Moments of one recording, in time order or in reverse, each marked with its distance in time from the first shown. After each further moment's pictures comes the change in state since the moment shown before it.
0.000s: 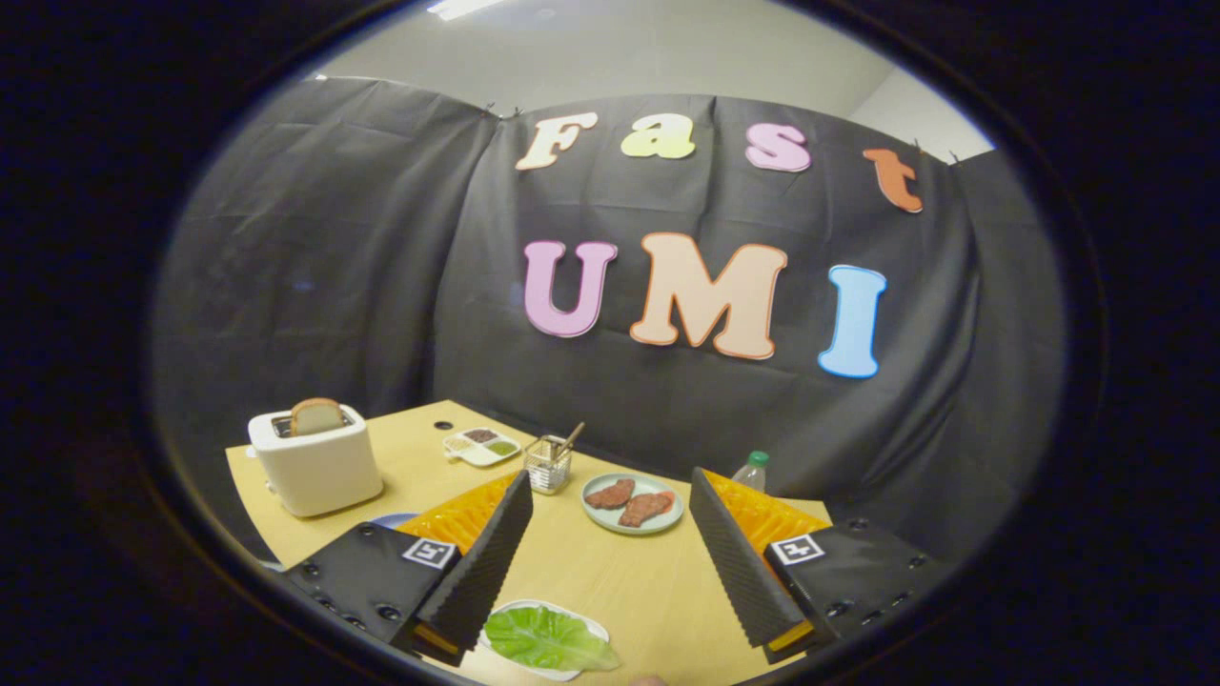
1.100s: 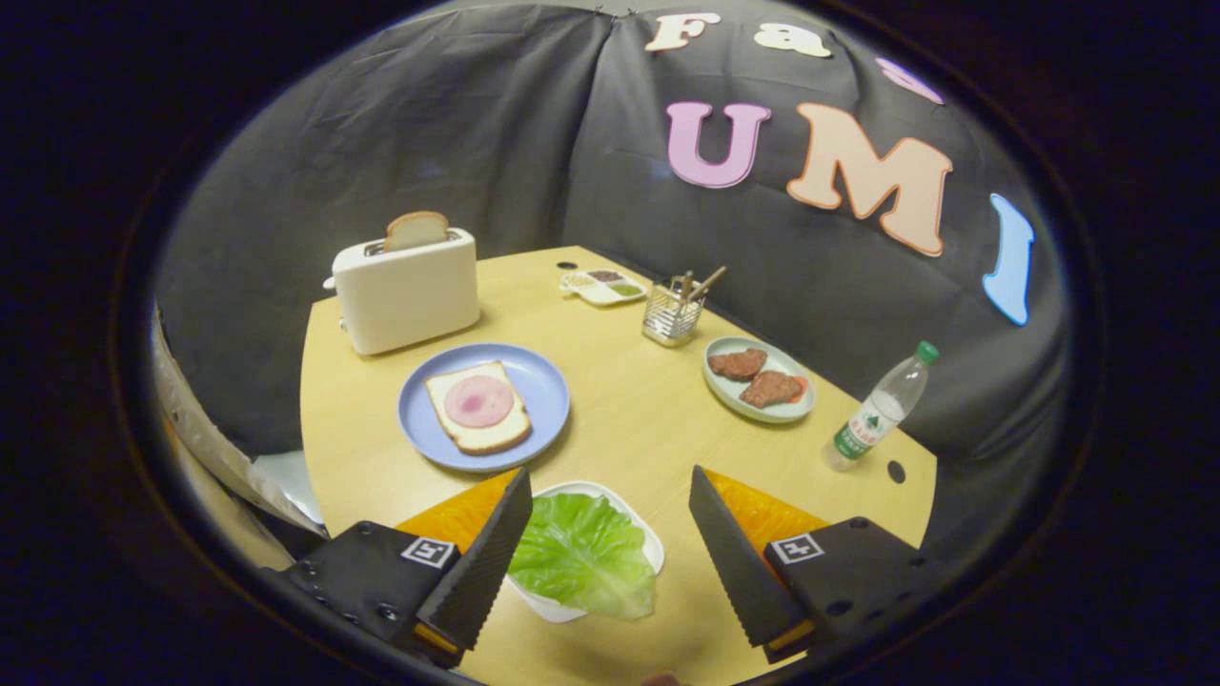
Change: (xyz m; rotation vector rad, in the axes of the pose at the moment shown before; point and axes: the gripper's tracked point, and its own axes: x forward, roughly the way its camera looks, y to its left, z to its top) arm 0.019 0.059 -0.175 -0.172 0.409 0.422
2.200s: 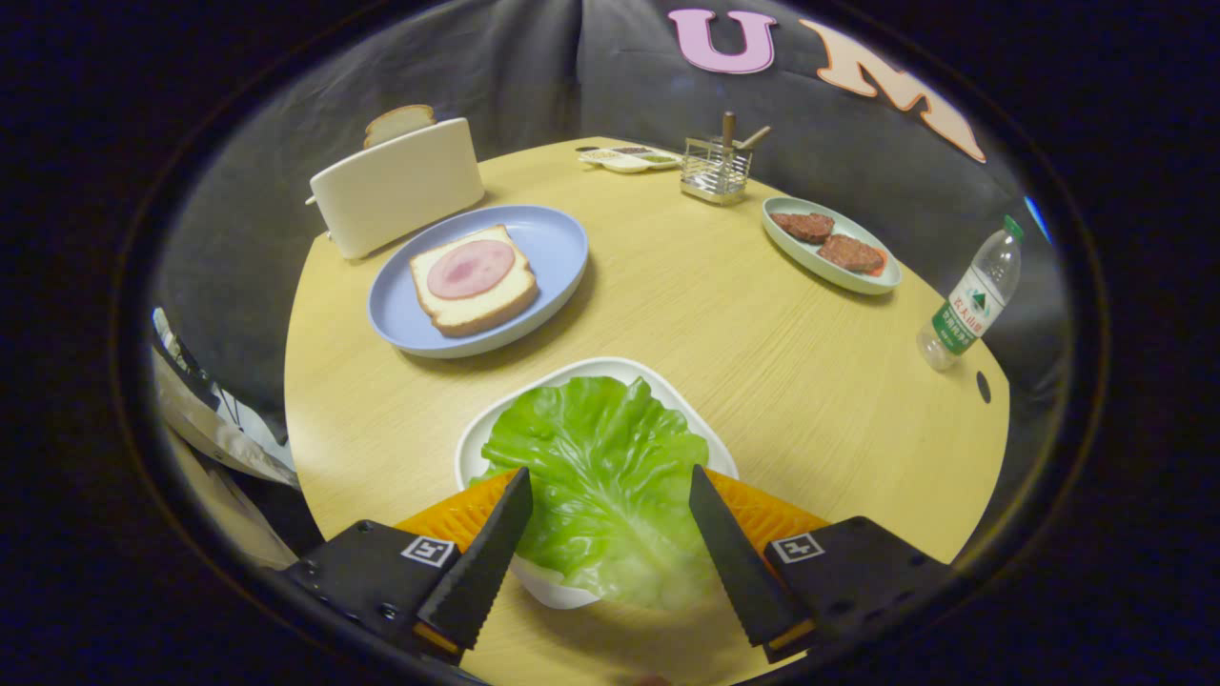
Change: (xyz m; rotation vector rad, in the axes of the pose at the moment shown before) arm 0.055 0.017 -0.115 0.072 0.307 0.126
